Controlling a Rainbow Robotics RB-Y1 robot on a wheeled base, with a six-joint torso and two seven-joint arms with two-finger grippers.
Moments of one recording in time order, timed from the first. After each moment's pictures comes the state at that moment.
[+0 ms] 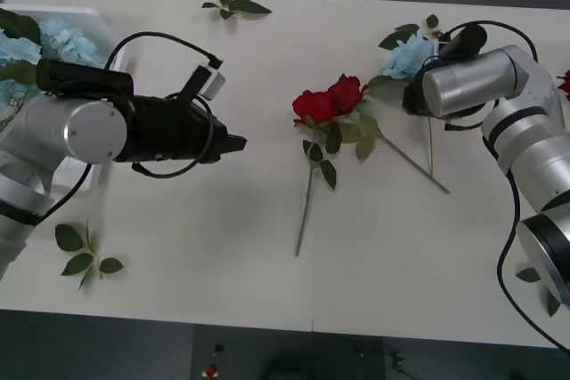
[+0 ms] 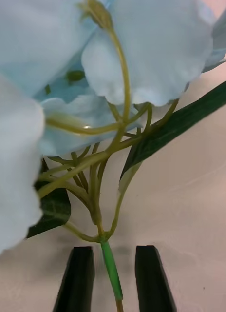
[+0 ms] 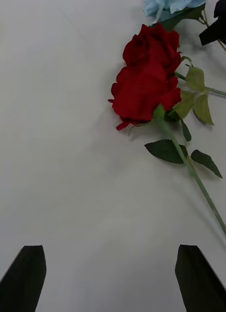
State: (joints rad) right arm -0.91 -0.39 0.25 -0.71 -0.28 0.85 1.16; left arm -0.46 0.57 -0.31 -1.63 1.03 0.97 -1.93
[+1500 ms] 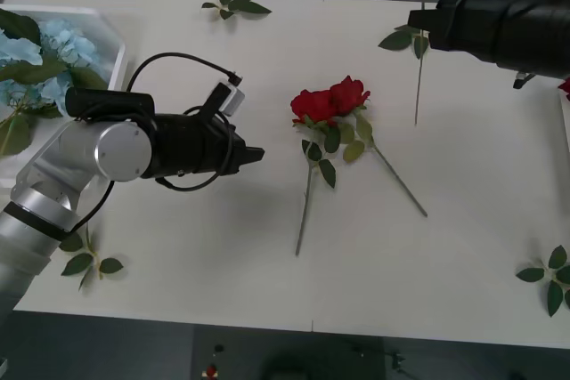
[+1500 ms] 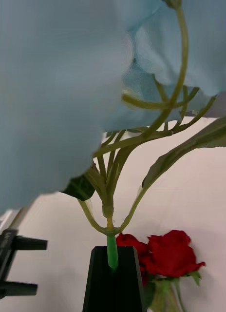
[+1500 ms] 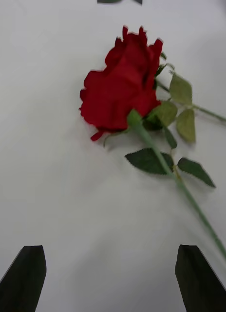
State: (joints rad) right arm -0.52 -0.64 -0.05 -1.65 -1.37 0.98 1.80; left arm -0.45 0.51 -0.36 -1.55 1.06 0.84 -2.05
